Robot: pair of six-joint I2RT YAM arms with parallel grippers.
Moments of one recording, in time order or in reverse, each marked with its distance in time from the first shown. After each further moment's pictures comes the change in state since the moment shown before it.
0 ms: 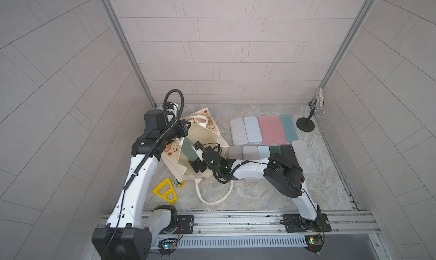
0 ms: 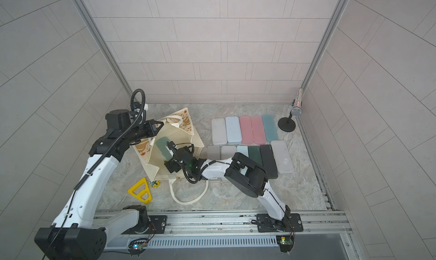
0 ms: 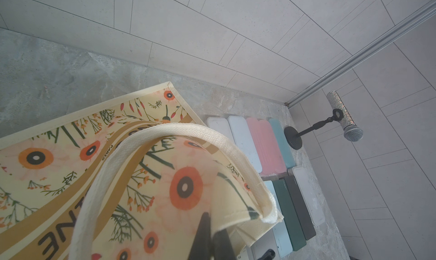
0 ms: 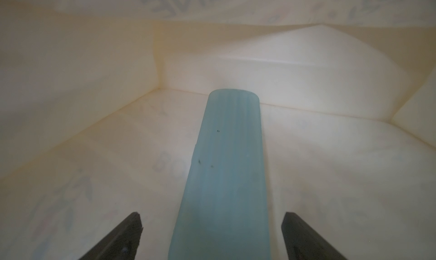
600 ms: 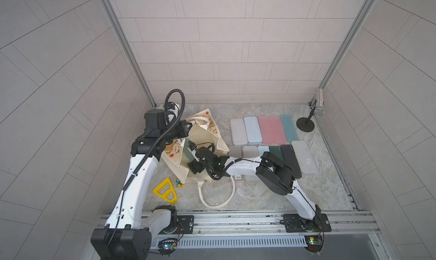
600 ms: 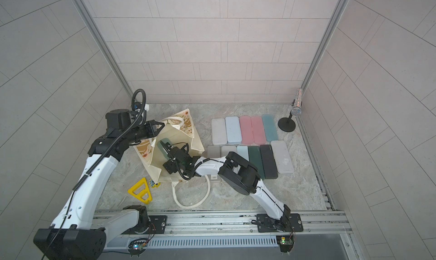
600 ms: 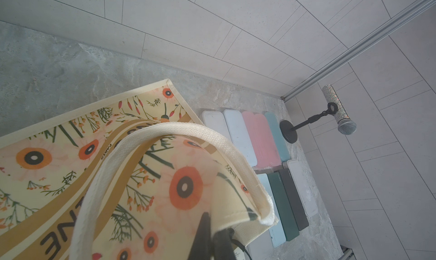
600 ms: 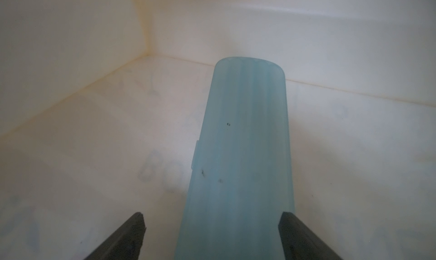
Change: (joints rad) left arm -0.011 0.000 0.022 -0.045 0.015 0.000; right arm -0.001 0.118 0.174 -0.220 -0.024 0.006
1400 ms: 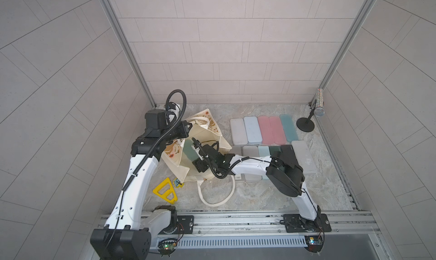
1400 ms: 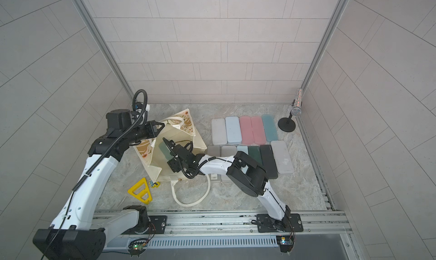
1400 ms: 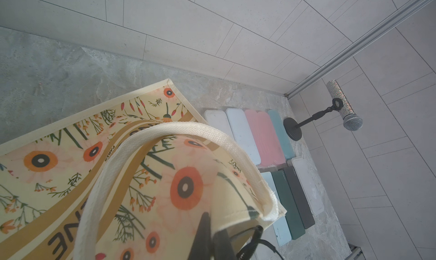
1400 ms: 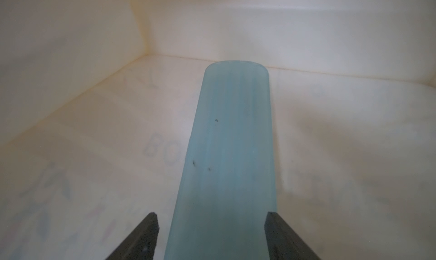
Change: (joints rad) left arm 0.000 0.000 0.006 -0.014 -0.027 0.035; right arm -0.005 -0.166 -0.096 -0.116 -0.026 0.075
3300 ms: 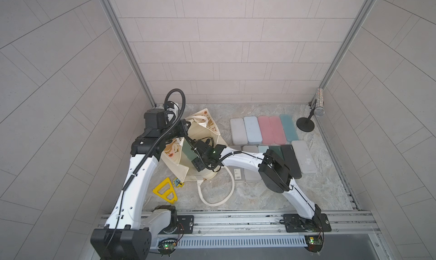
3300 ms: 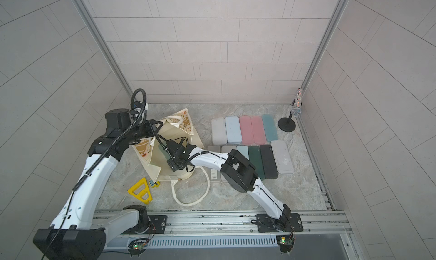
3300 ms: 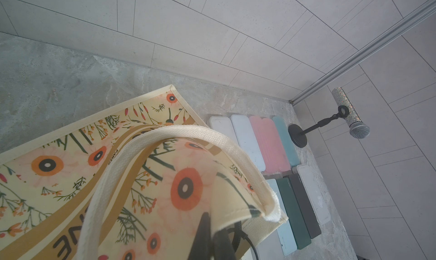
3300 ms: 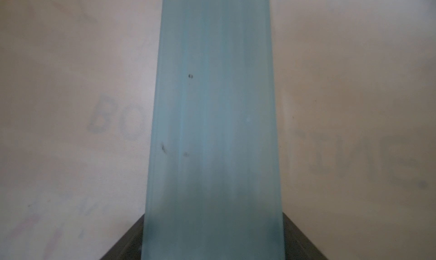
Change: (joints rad) left arm -0.002 0.000 0.000 0.022 -0.021 -0.012; right arm -0.021 0.206 0.407 -0.529 -0.032 0.066
